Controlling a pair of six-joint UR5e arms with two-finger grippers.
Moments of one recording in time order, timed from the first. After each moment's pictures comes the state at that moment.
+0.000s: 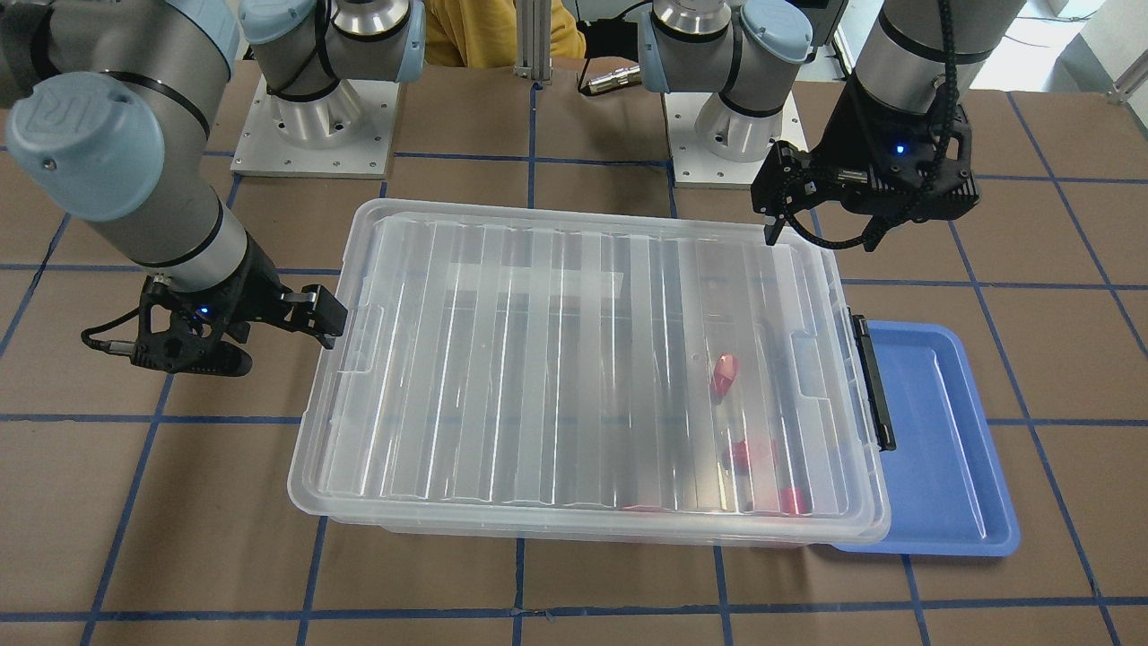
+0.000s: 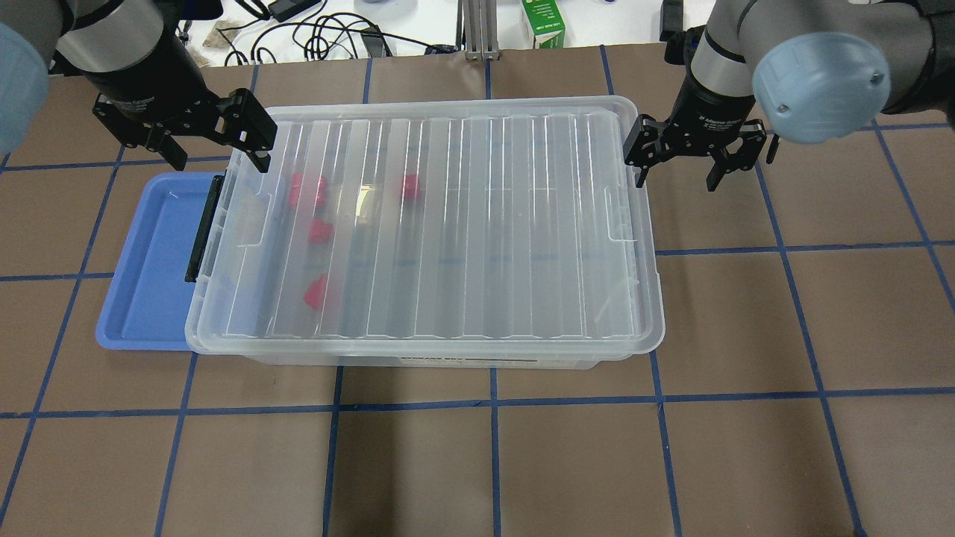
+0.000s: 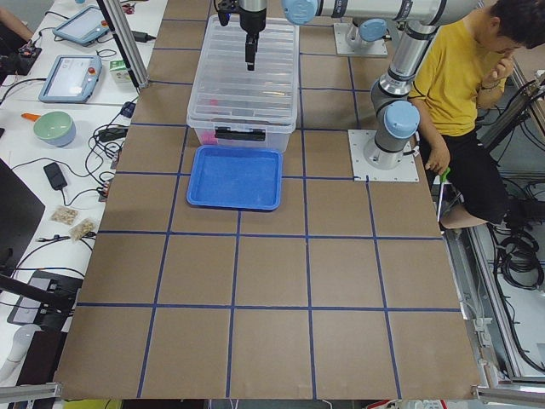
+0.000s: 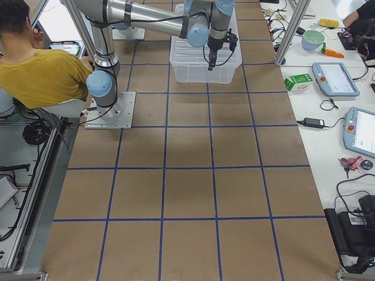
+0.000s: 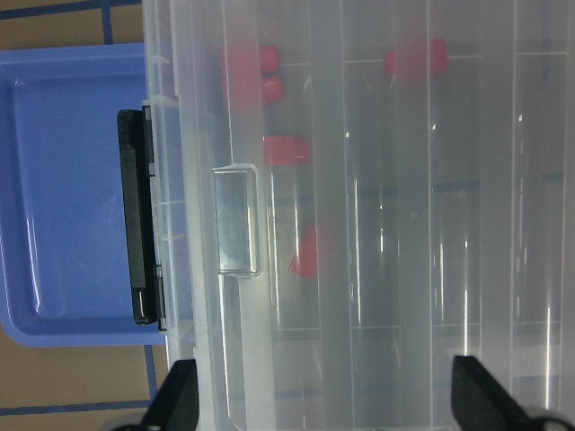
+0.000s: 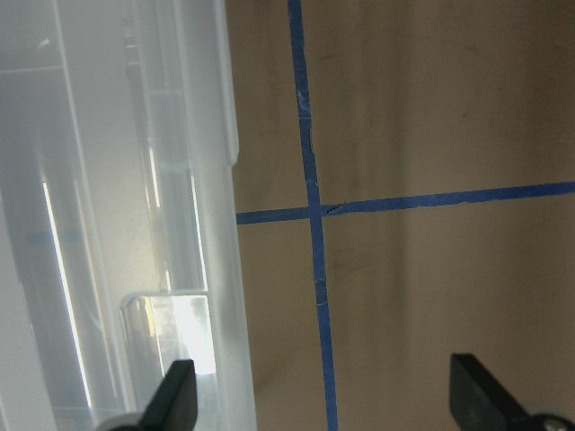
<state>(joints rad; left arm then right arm) -1.52 -1.58 -1.53 -1.57 1.59 0.12 1.54 -1.36 1.60 -1.72 -1.52 0.05</state>
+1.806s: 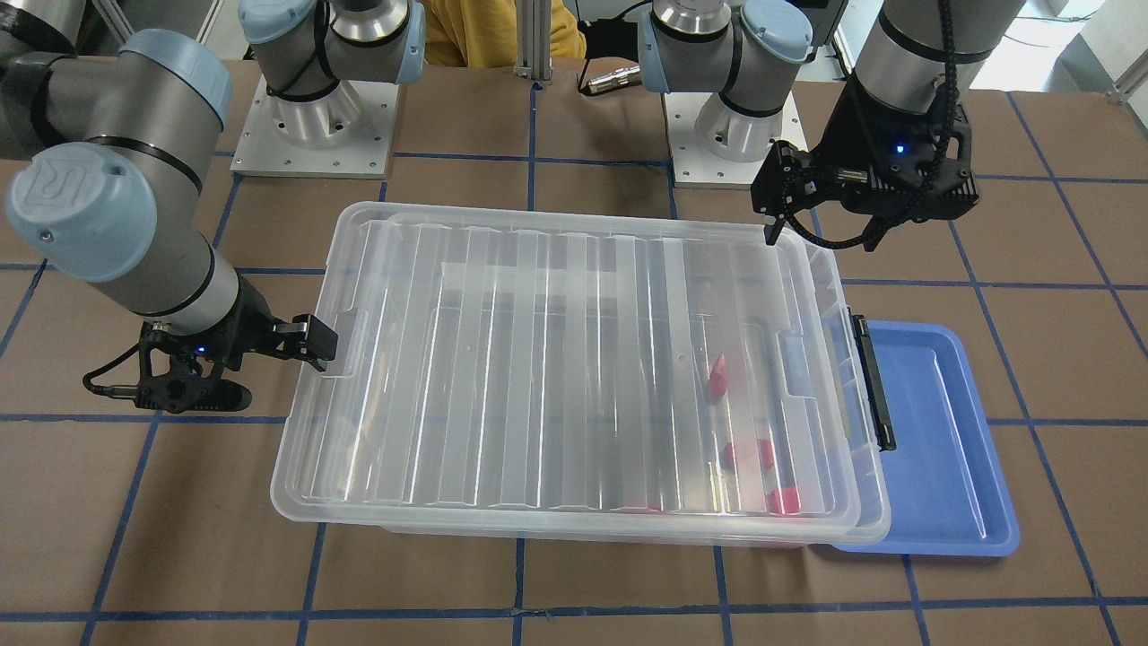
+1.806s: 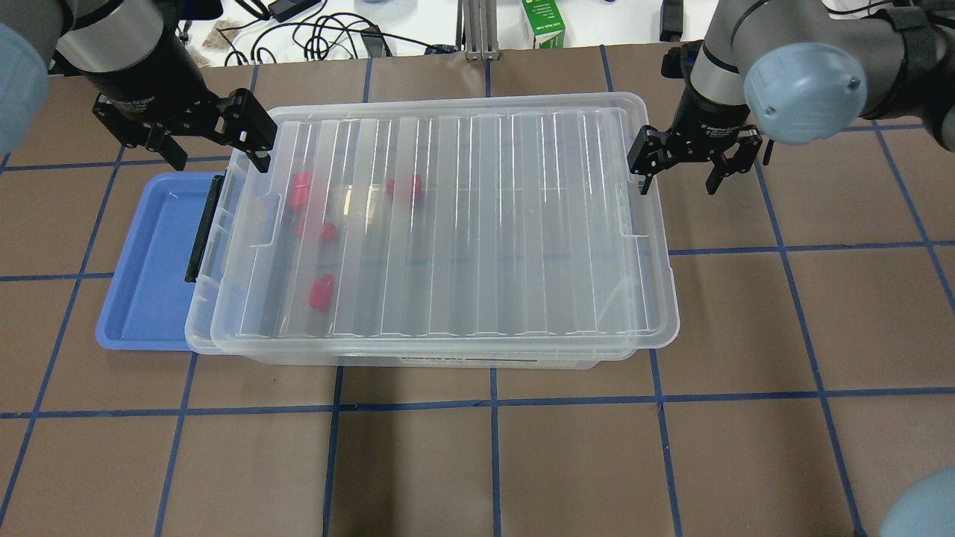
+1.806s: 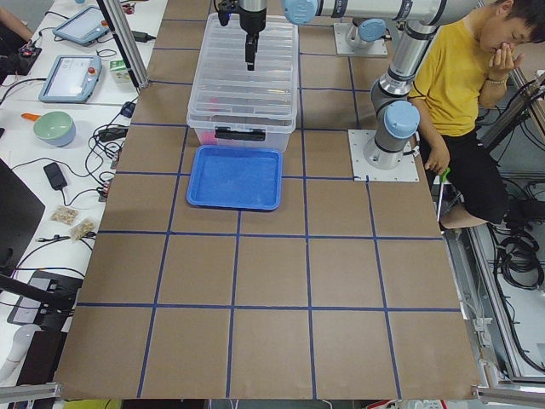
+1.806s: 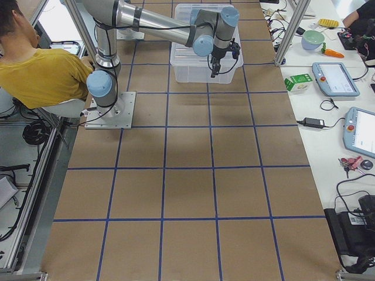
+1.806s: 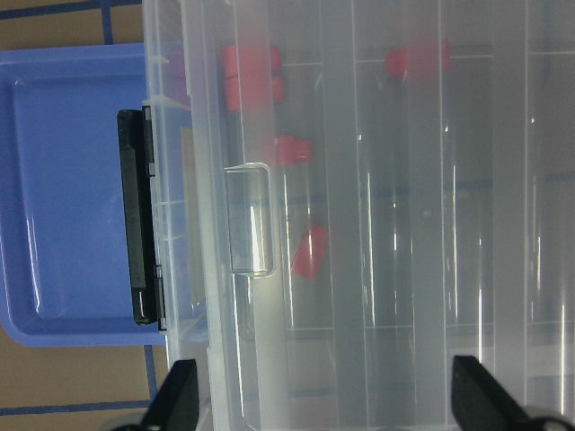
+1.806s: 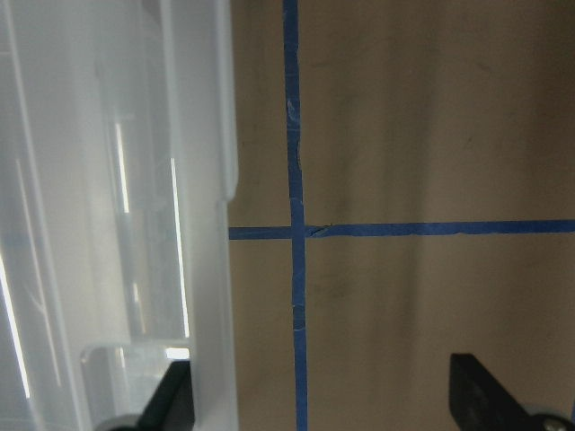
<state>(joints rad) -1.52 -1.58 -1.53 -1.57 1.59 0.12 1.51 -1.30 1.60 -1.75 -1.54 -0.05</state>
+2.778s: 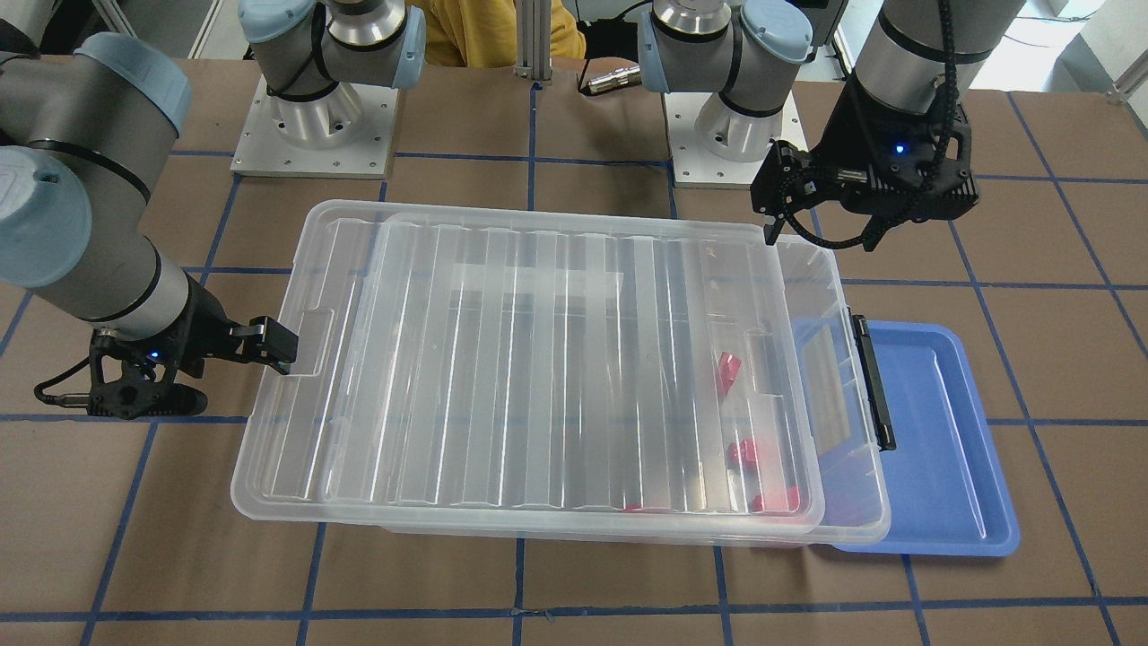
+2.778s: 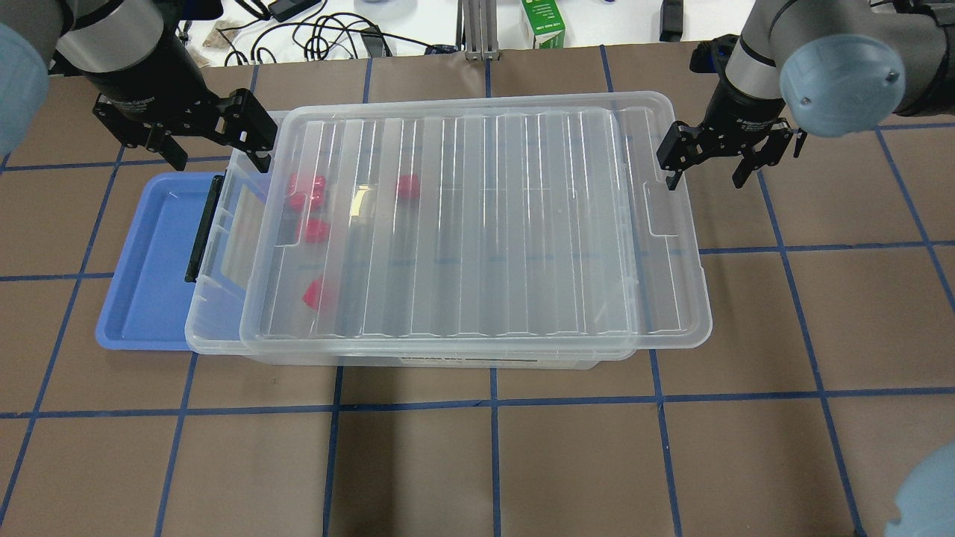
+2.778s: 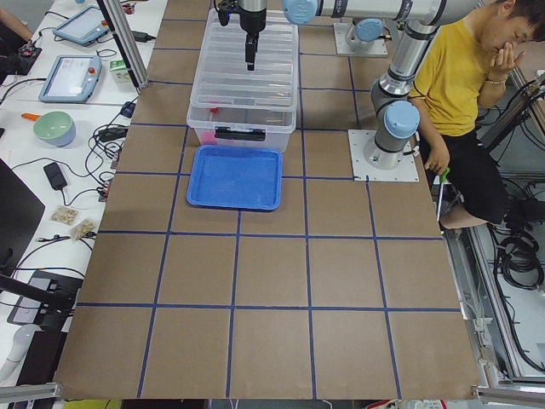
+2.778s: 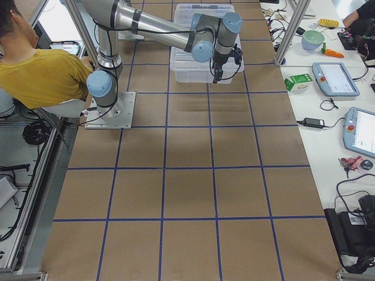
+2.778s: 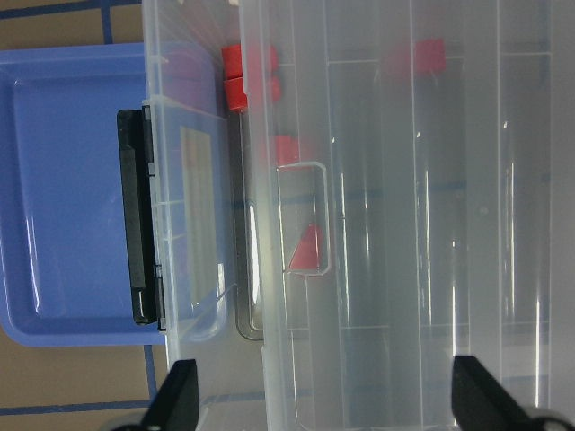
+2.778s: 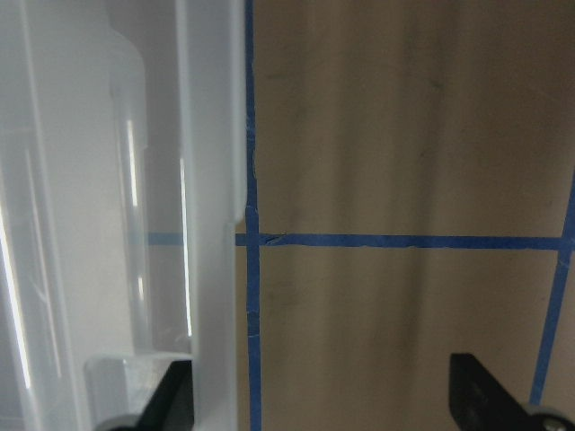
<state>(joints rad) -1.52 -1.58 -1.53 -1.57 1.59 0.12 1.45 -1.30 1.60 -1.75 -1.54 -0.15</state>
